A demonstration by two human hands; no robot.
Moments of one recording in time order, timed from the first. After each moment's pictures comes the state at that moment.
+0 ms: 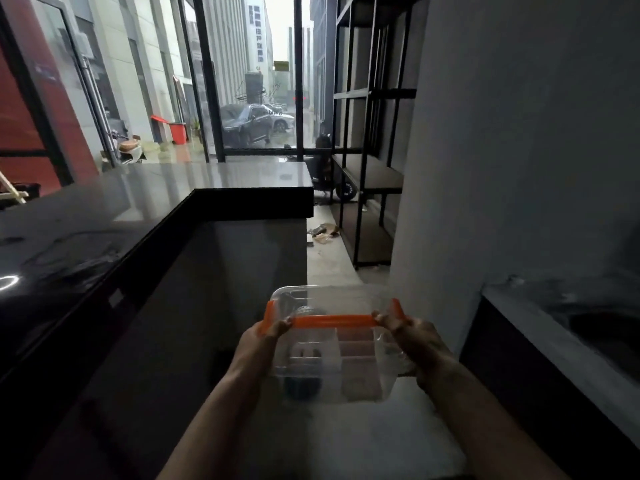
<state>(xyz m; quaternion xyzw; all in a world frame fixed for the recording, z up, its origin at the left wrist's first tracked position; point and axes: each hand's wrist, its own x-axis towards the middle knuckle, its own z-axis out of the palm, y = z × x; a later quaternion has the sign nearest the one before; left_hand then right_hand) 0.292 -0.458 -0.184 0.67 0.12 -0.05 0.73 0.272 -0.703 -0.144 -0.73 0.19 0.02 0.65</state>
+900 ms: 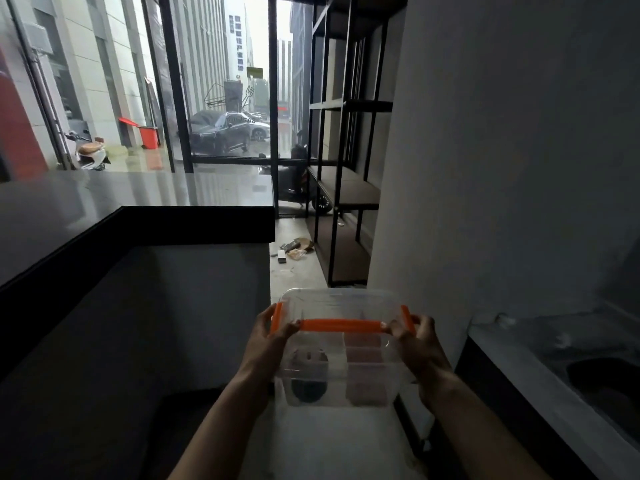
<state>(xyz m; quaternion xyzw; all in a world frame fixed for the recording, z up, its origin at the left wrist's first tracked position) 0.498 -0.575 -0.200 0.65 0.00 -0.02 0.76 0.456 -0.808 -0.163 -0.74 0.19 -0.08 0.64</state>
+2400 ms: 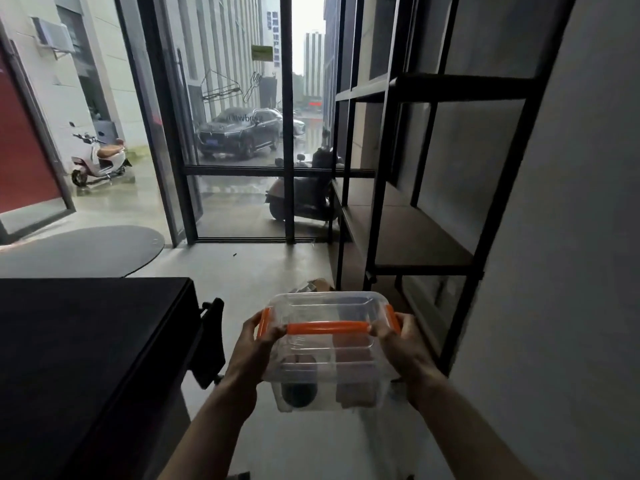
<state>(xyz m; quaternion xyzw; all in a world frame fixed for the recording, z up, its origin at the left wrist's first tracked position) 1.519 -0.695 -0.220 0.67 0.10 -0.01 0.74 1.504 -0.933 -0.169 -0.75 0.16 0.01 0.64</state>
